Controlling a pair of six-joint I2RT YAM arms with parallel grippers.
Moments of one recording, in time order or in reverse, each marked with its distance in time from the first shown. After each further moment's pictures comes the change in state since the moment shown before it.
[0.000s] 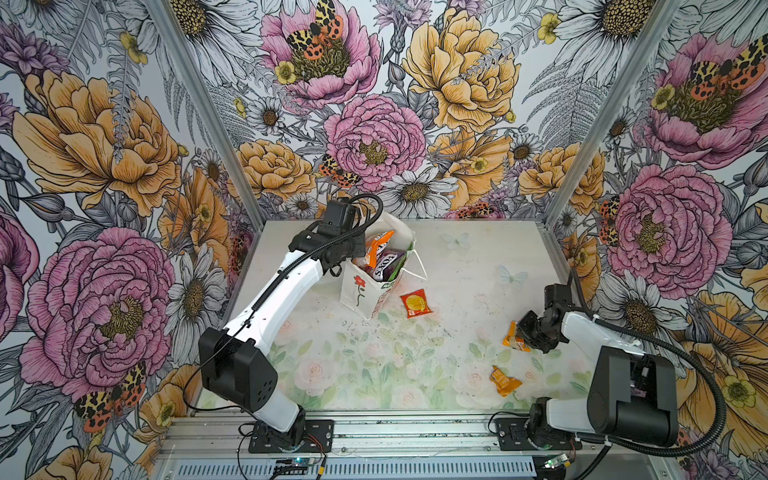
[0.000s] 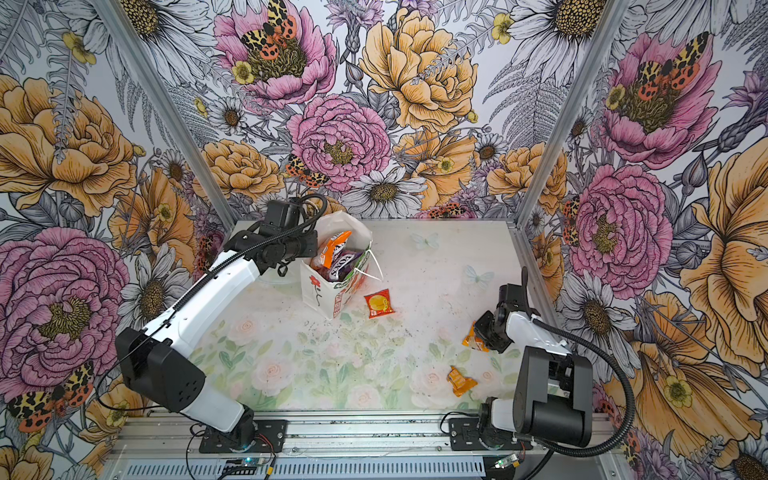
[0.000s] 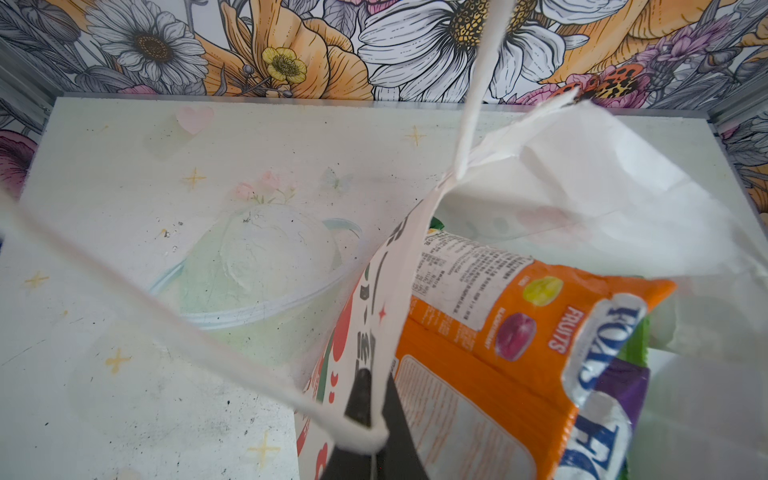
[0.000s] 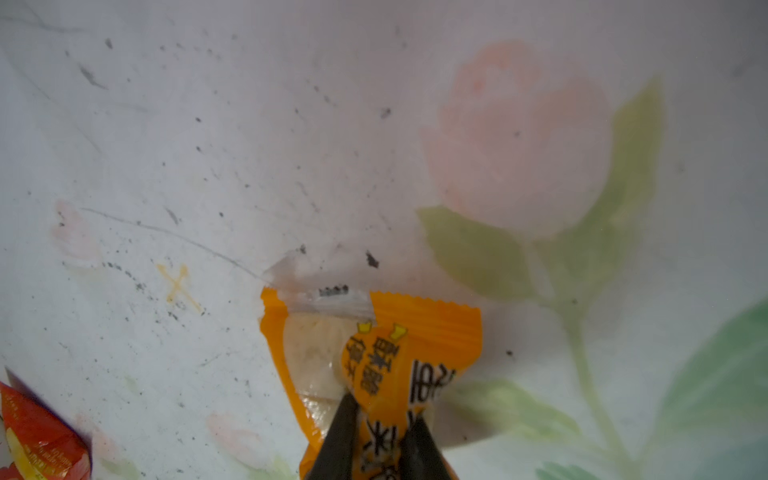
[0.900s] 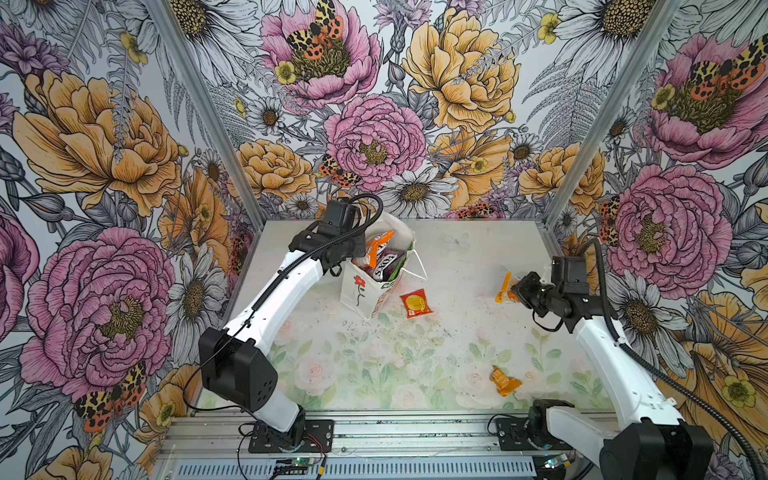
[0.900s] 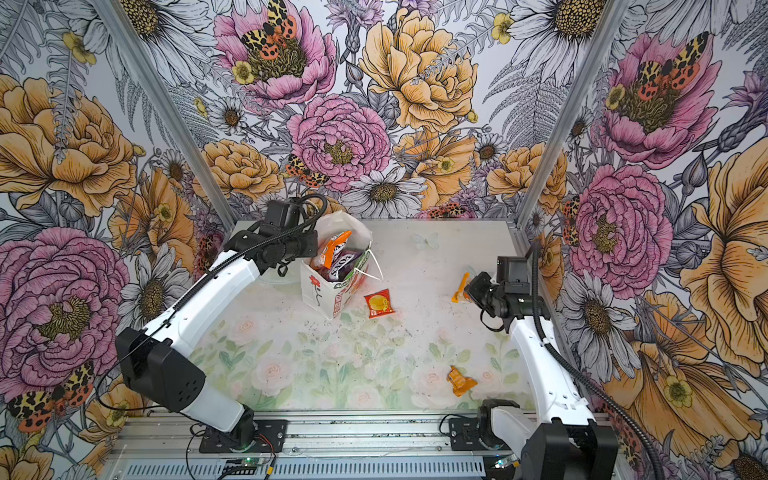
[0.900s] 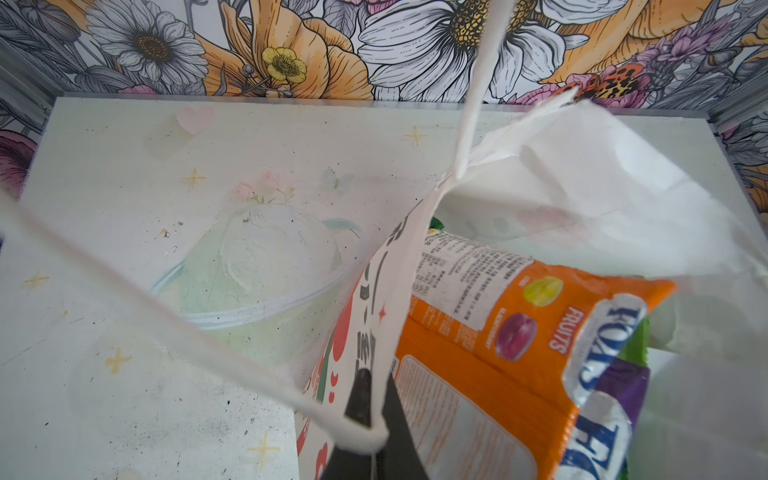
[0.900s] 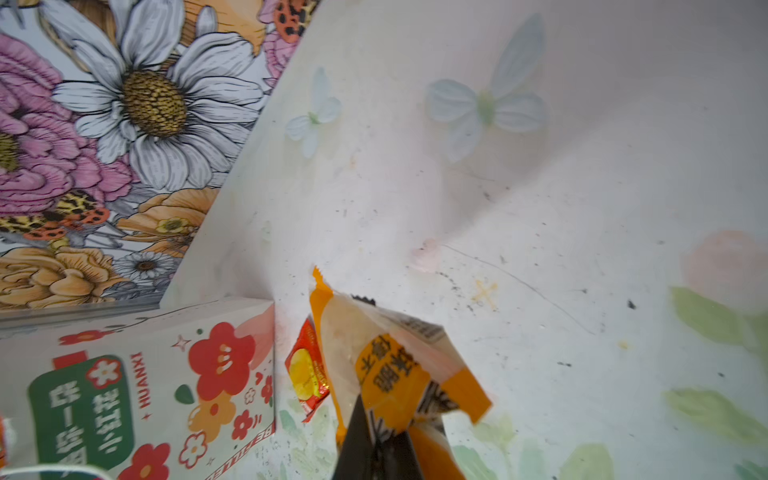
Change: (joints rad) left arm 0.000 0.000 0.000 0.000 0.000 0.000; right arm 0.215 -0.256 0.317 -0.045 -0.049 0.157
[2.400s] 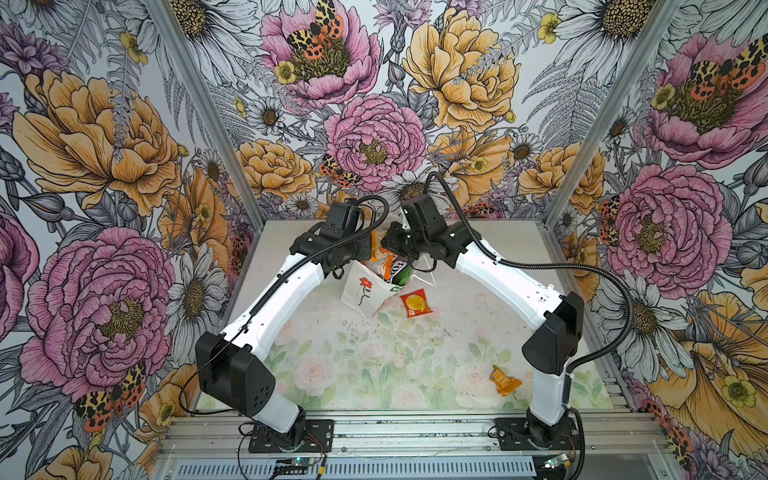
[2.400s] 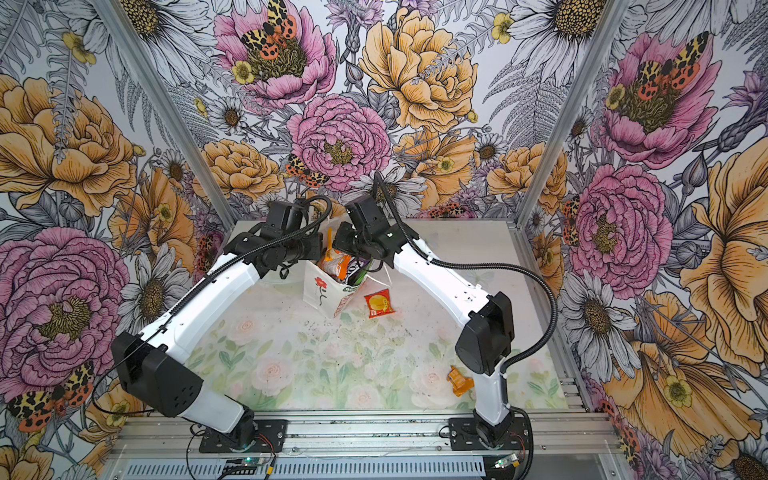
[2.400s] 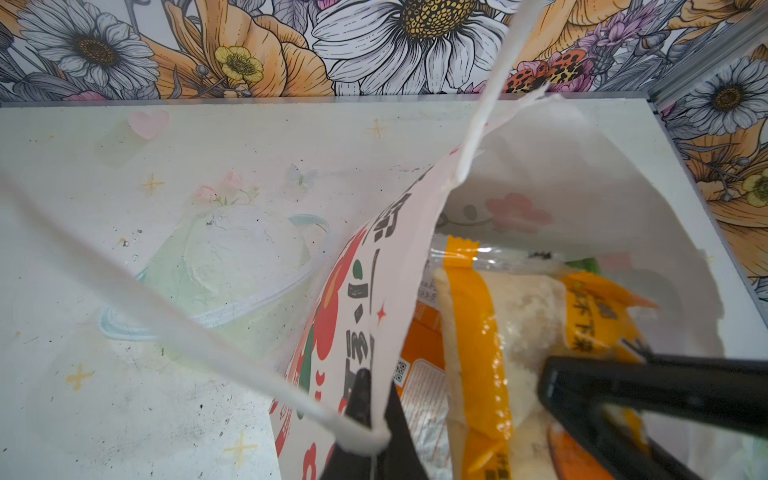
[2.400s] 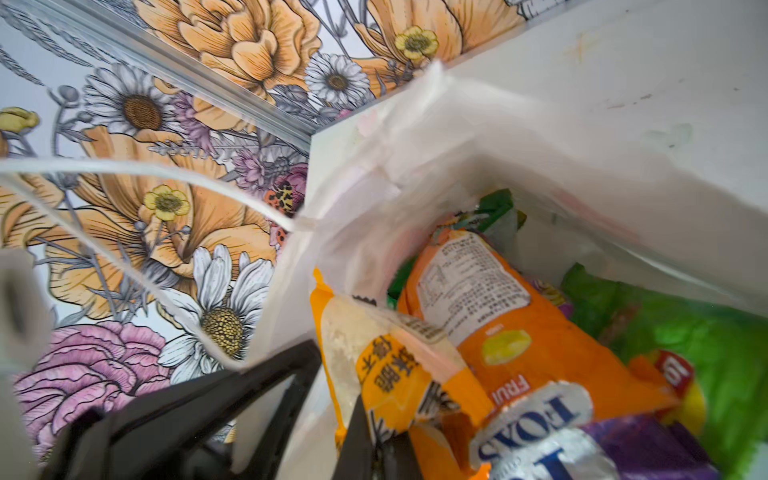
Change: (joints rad) left arm -0.036 -0.027 -0.005 -0.002 0.061 0.014; right arm 0.711 0.825 0.980 -0.040 0.150 0.115
